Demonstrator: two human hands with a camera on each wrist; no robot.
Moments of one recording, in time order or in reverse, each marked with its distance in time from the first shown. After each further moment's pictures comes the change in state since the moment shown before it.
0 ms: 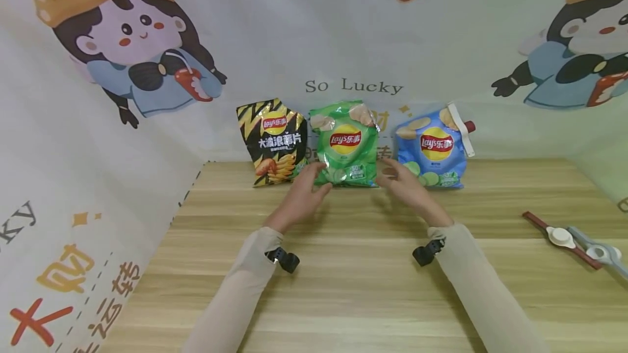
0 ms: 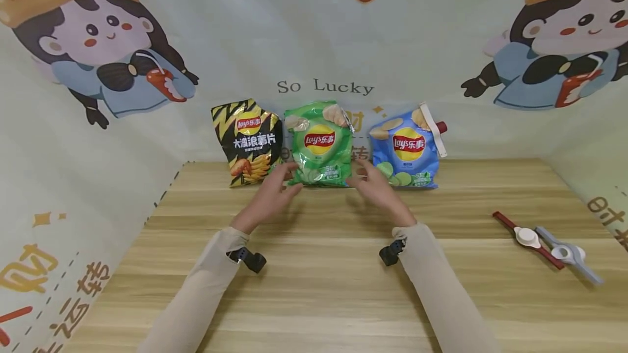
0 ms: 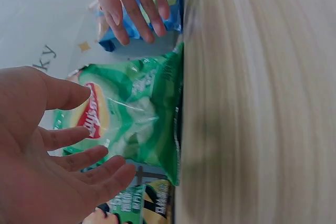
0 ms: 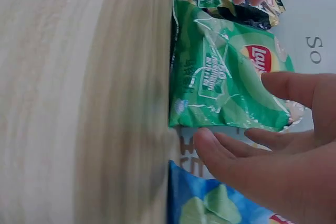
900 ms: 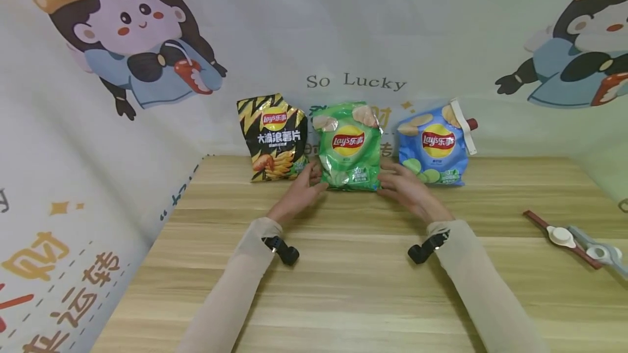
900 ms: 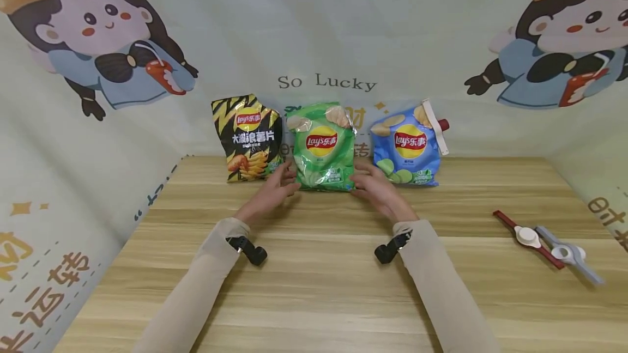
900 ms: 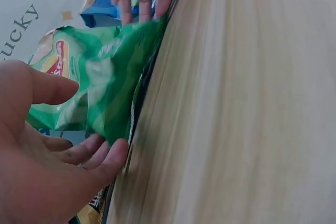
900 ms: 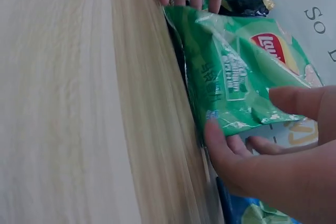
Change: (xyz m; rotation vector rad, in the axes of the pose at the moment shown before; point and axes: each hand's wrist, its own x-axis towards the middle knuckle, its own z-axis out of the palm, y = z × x) left_hand 0.013 -0.040 0.016 -0.336 -0.074 -0.177; right_hand 0.011 0.021 0.007 0.534 -0.042 0.158
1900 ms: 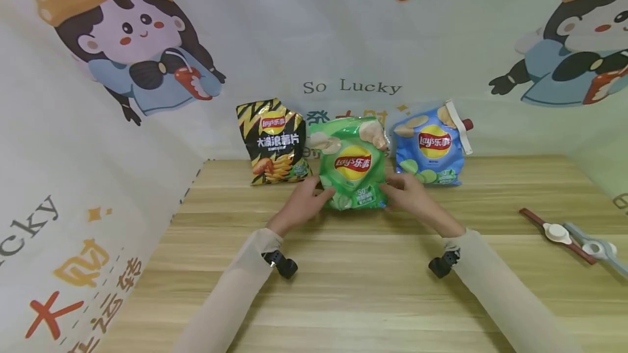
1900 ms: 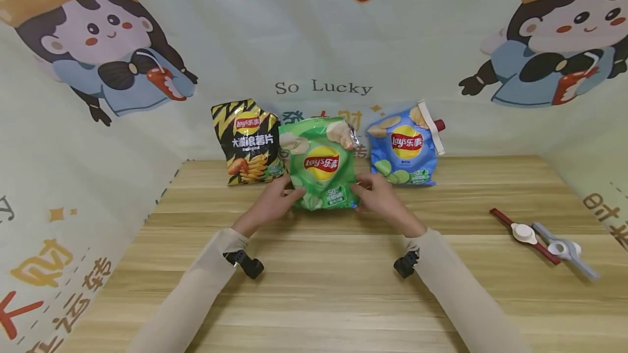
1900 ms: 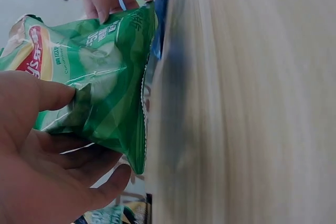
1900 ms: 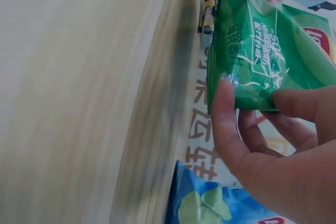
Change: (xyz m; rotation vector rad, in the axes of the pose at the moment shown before) left_hand -0.030 0.033 0.008 0.241 -0.011 0.120; right_hand -0.042 -0.010 0.000 -0.478 -0.021 -0.276
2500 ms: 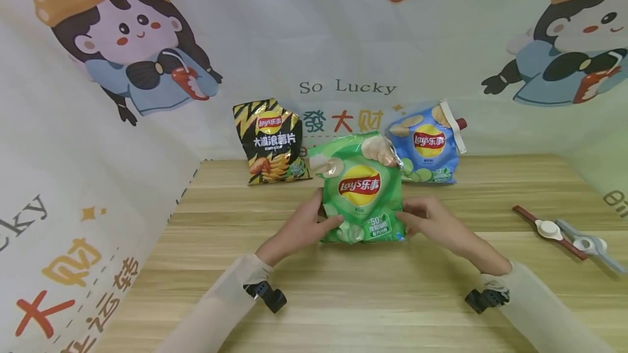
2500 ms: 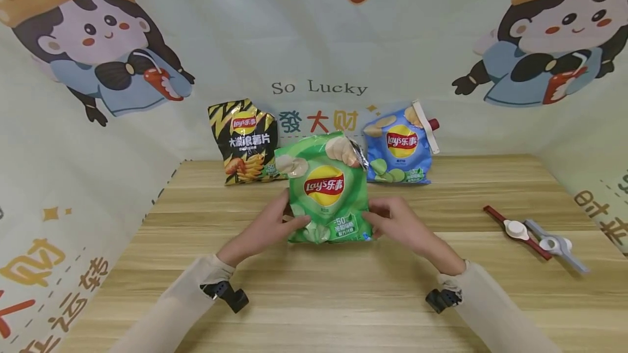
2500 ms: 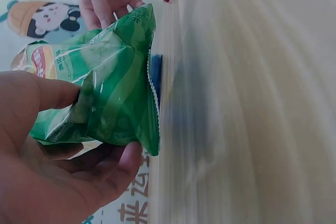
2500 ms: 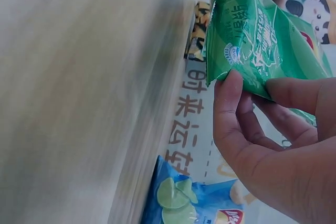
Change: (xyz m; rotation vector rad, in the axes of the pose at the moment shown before) left_hand -0.050 0.034 0.012 -0.062 -0.115 0.107; right_hand -0.075 -0.018 -0.017 -0.066 -0.146 -0.020
